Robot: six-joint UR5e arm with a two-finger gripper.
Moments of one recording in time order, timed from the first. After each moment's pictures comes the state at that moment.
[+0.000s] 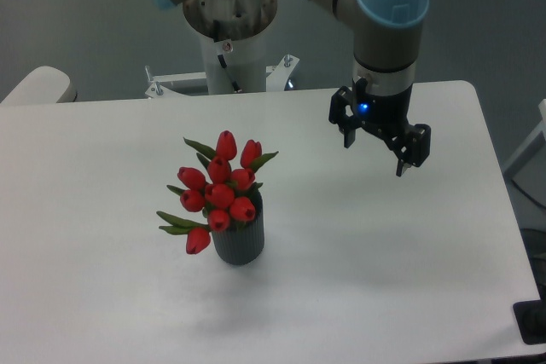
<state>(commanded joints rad) 2.60 -1.79 -1.49 -1.22 1.56 1.31</state>
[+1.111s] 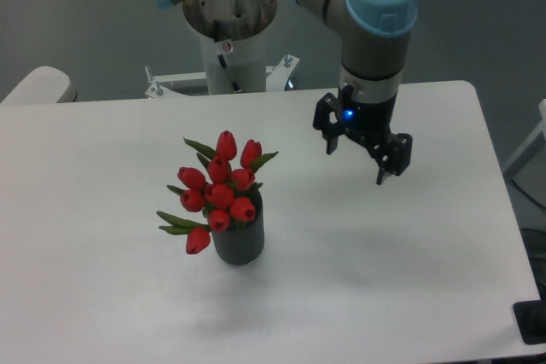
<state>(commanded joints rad) 2.60 -1.73 -1.61 -1.22 1.31 1.27</state>
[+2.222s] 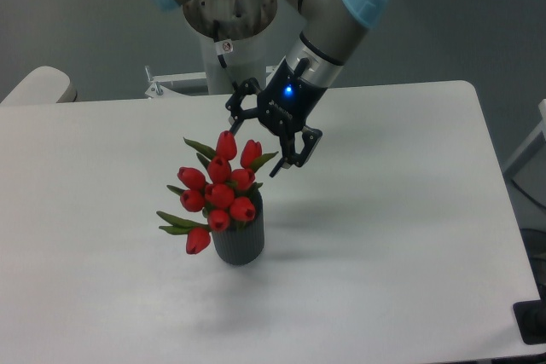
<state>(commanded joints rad) 2.68 -1.63 -1.92 -1.12 0.75 1.29</state>
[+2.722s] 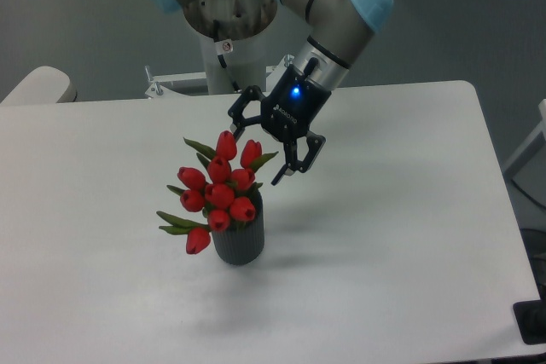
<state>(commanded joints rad) 2.68 -1.67 -1.96 -0.94 0.68 1.29</state>
